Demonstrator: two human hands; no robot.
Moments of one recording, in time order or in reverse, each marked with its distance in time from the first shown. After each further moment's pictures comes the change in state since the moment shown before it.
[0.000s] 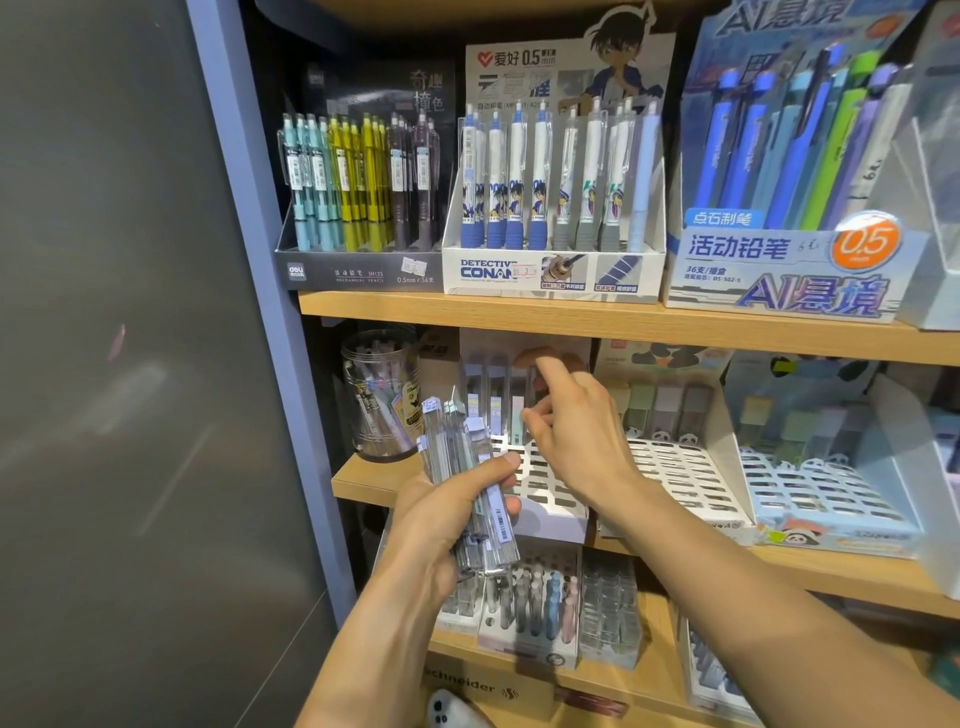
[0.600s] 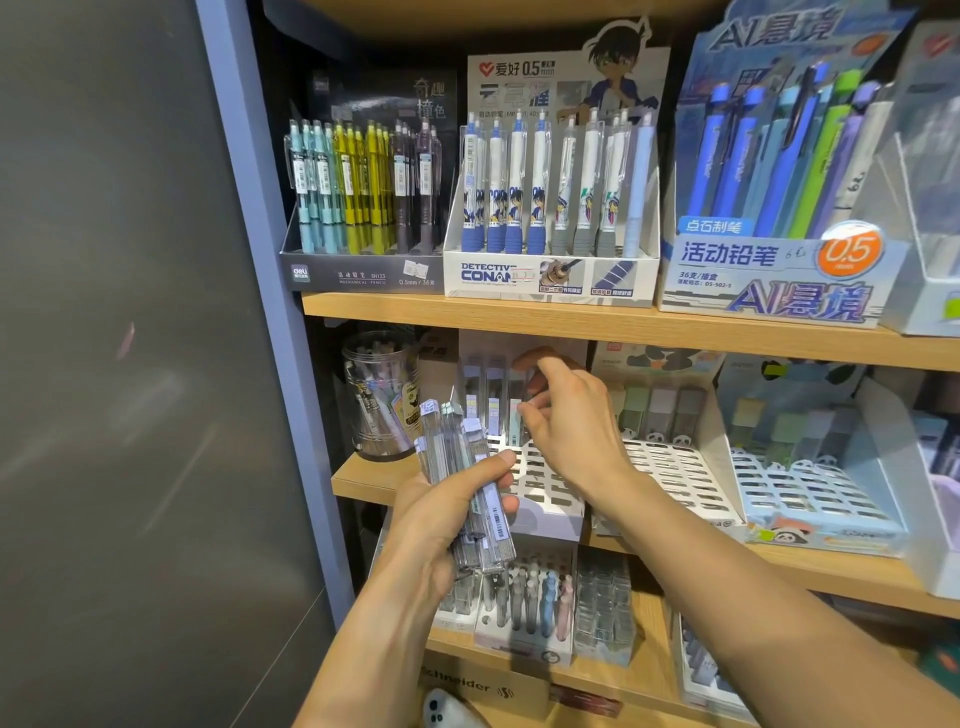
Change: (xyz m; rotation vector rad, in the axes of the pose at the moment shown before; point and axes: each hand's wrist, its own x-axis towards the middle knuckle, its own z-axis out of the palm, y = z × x) left_hand -0.001 -0.002 -0.001 -0.028 0.001 0.021; right_hand 0.007 -0.007 -0.006 0.037 0.018 0.045
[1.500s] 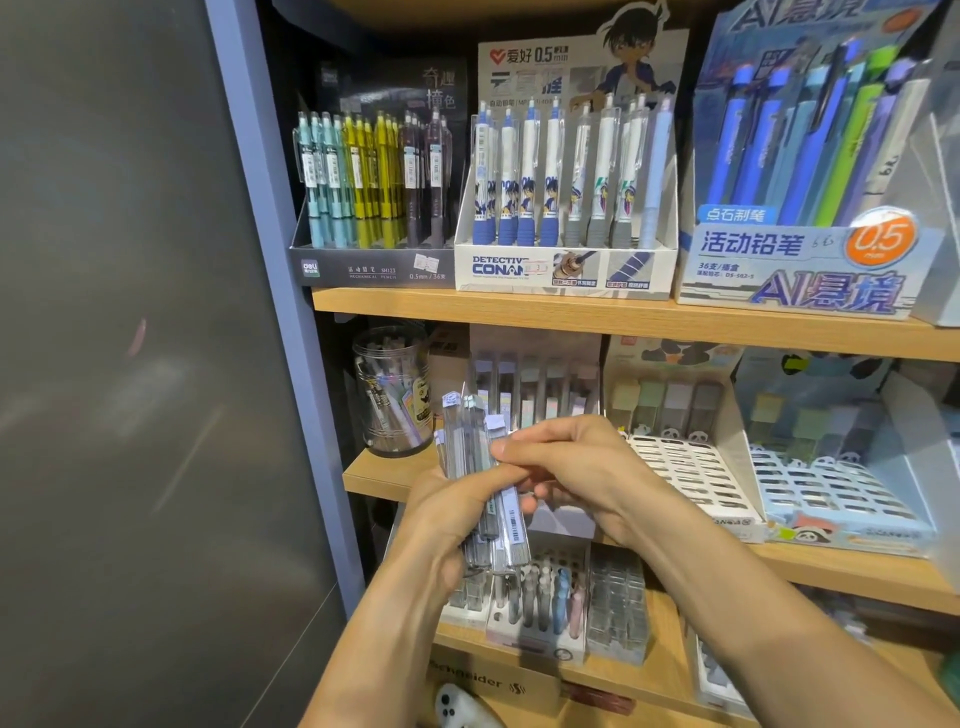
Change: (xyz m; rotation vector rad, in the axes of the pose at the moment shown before) left_hand 0.005 0.000 -0.005 0.070 -0.076 -0.008; right_hand -0.034 -0.044 -0.033 0.832 -0.456 0.753
